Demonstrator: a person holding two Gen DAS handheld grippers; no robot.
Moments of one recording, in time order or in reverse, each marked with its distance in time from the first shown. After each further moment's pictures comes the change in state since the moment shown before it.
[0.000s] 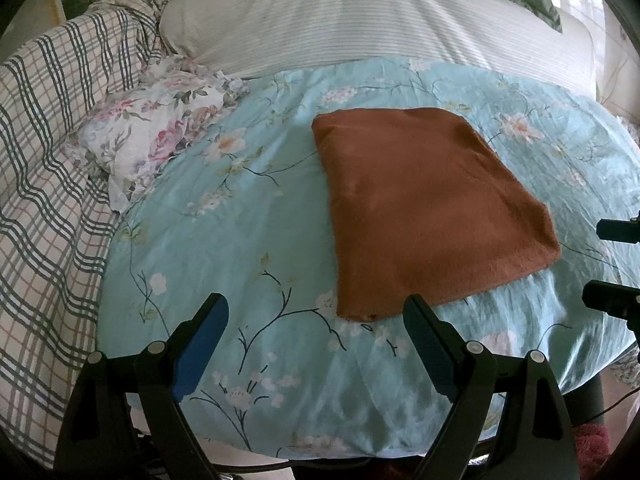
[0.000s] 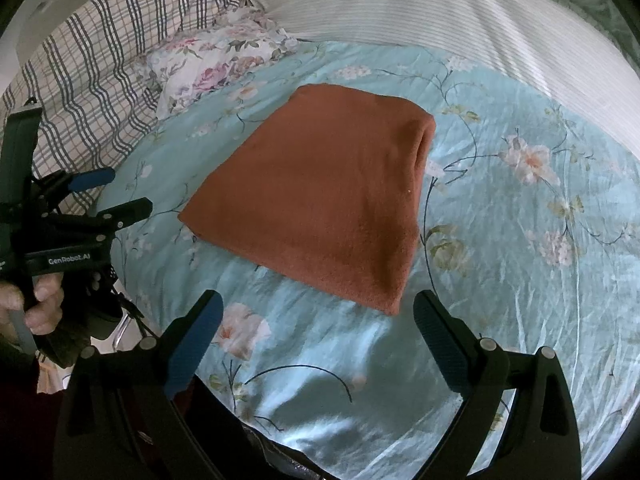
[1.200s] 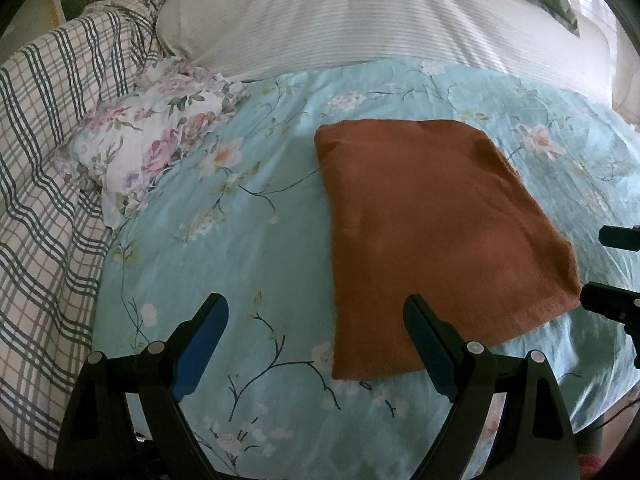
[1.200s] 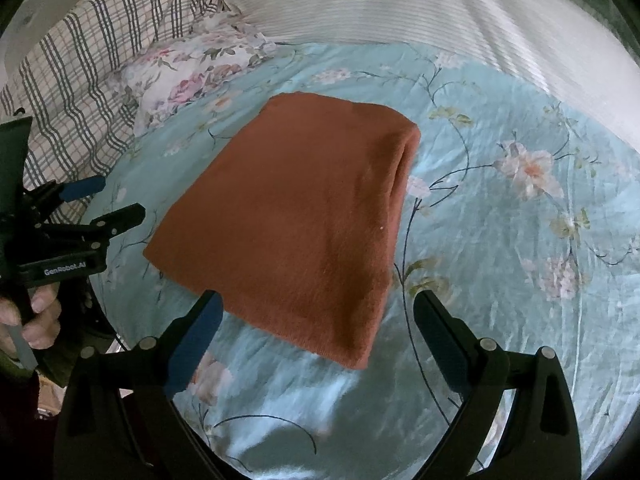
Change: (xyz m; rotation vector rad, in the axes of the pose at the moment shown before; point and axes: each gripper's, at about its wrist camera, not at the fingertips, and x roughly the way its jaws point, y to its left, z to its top) left arm 0.033 -0.006 0.038 -0.012 0.008 0.025; right arm 0.033 -0.041 0.033 0.030 0.002 0.018
